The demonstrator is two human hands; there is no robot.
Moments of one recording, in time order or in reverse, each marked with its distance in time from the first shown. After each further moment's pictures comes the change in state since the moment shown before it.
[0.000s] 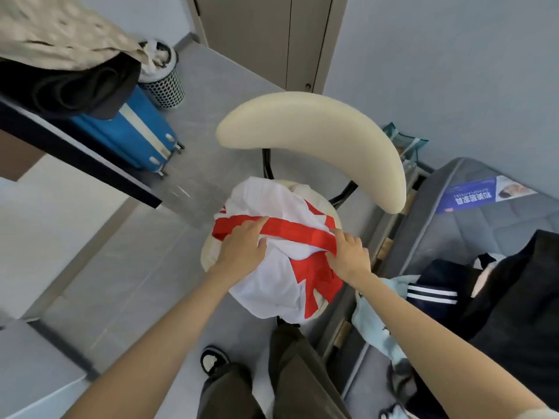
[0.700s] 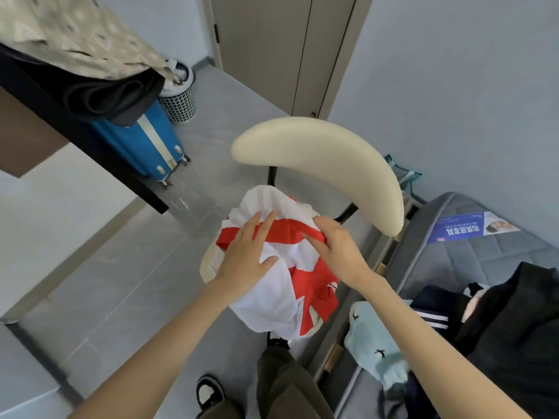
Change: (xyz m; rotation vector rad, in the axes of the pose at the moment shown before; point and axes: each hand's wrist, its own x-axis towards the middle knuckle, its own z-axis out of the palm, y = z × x) left_hand -0.022 0.003 -0.007 -0.045 0.205 0.170; right_hand -0.032 -0.059 -0.071 0.419 0.218 -0.630
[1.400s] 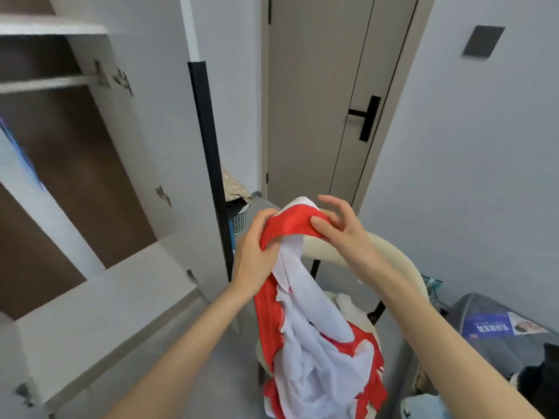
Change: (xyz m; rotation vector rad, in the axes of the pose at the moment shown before) left_hand -0.132 0.029 -0.257 -0.587 0.725 0.216; right_hand -0.026 -0.296 -0.035 0.670 0.091 -0.208
